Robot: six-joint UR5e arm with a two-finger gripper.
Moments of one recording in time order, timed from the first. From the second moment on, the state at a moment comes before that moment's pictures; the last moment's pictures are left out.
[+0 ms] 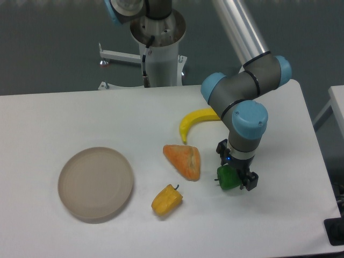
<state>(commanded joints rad) 2.32 -2.22 -1.33 -1.08 1.57 1.52</state>
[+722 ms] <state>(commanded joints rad) 2.32 -2.17 -1.26 -1.29 1.65 1.53</state>
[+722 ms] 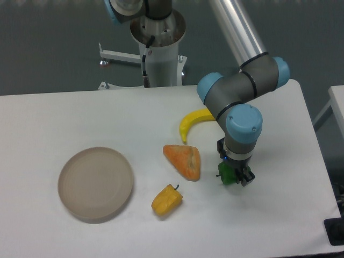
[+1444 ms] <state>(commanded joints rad) 2.39 -2.02 -1.26 -1.48 1.61 1.49</state>
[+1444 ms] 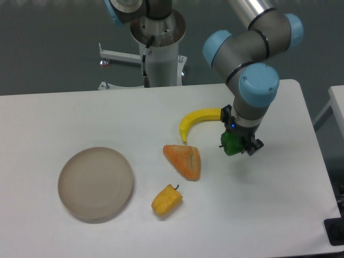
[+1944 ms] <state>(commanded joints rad) 2.39 -2.03 -1.23 -1.48 1.53 1.48</state>
